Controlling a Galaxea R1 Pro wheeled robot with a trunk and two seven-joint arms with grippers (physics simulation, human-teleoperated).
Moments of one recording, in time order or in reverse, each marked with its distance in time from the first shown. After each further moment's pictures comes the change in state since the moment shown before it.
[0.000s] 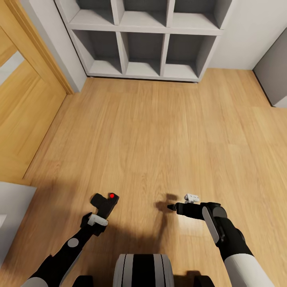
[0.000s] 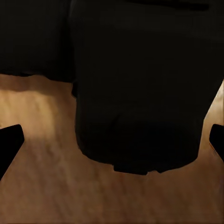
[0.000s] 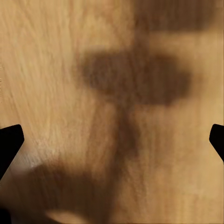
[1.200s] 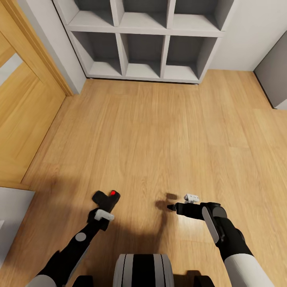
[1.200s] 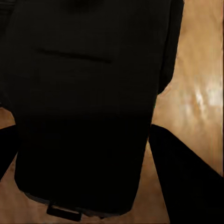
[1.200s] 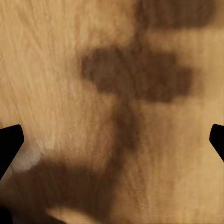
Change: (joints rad) left arm 0.000 -0.050 0.007 -0.085 -0.003 0.074 0.006; right arm 0.000 0.000 0.000 0.001 0.001 0.001 0.004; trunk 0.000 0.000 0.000
